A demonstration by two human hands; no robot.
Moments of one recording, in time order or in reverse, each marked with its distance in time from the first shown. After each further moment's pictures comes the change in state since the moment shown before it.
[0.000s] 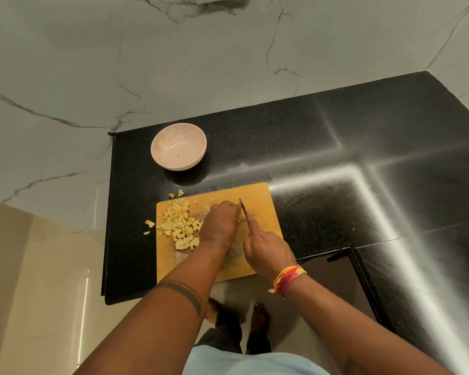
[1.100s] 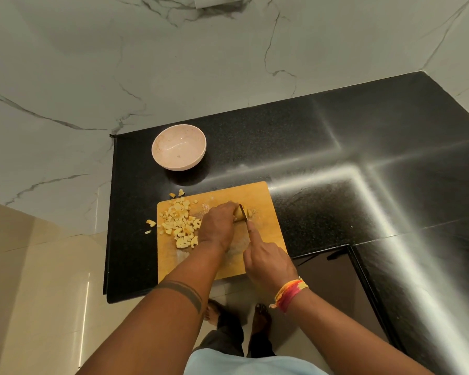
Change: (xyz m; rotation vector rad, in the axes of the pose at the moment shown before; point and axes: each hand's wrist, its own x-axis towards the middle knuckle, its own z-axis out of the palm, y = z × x) left_hand -0.014 0.000 -0.004 -0.124 0.059 -0.080; right_hand -0.031 -0.002 0.007 0.054 -0.030 0.036
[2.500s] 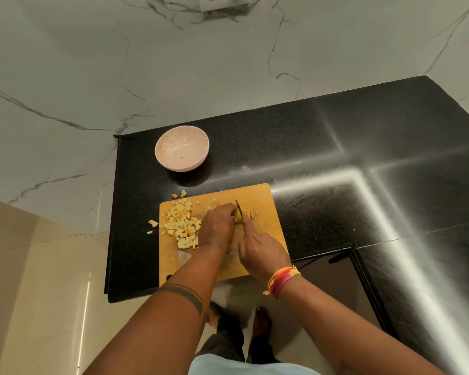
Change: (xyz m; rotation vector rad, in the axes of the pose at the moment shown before) left_hand 0.004 -0.008 0.008 -0.132 0.064 -0.101; right_hand 0.021 -0.016 -0.006 0.006 -0.014 -0.046
